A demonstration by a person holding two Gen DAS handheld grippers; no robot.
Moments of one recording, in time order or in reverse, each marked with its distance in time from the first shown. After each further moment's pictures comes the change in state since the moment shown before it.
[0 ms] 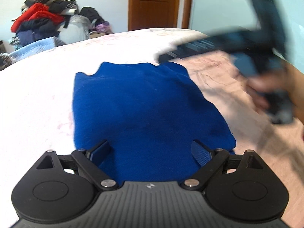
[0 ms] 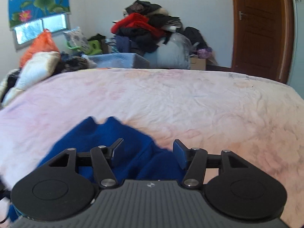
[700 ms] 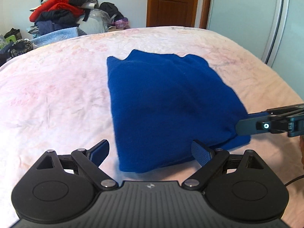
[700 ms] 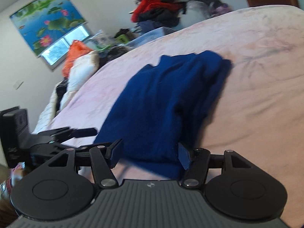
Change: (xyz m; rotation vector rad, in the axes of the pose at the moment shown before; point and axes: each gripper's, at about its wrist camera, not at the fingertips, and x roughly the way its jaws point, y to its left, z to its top) left arm -0.030 0.031 -0.038 -0.072 0.019 0.077; right arm -0.082 0.020 -0.107 0.270 0.119 0.284
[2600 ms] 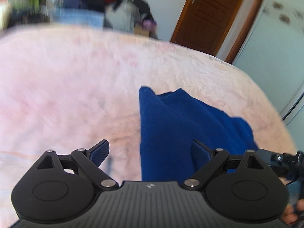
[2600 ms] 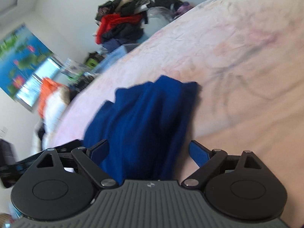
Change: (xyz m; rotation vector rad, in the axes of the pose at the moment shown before) left arm 0.088 0.093 0.089 -0.361 -0.020 -0.104; right arm 0.058 -0.085 0.065 0.330 -0.112 -0.013
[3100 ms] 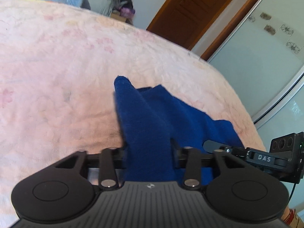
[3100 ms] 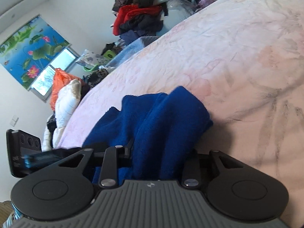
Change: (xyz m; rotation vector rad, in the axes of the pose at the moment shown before) left arm 0.030 0.004 0.003 -0.024 0.020 -0.189; right arm 0.061 0.008 0.032 -0.109 0.061 0.075
